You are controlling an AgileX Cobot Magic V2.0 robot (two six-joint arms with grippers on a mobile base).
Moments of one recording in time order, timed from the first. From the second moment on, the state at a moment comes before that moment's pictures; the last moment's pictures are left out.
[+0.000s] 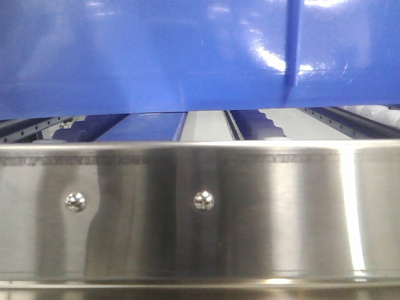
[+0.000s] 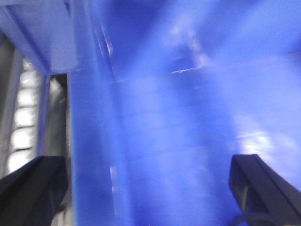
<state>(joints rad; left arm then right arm) -0.10 1.37 -1.66 0.07 1.23 -0.07 0.29 1.52 -1.71 0.04 1.24 -0.01</state>
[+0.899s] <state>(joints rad) 0.00 1.48 -1.66 -0.03 1.23 -0.06 0.29 1.52 -1.71 0.04 1.24 -0.01</state>
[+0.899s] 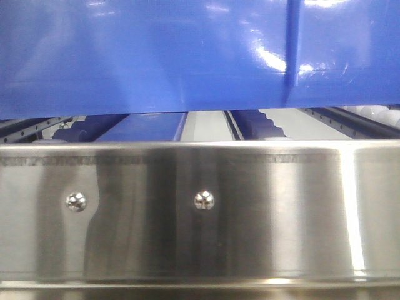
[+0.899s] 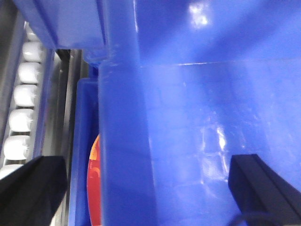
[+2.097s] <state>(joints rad) 0.01 1.50 -1.66 0.03 1.23 -0.05 0.29 1.55 -1.72 0.06 1.24 -0.01</state>
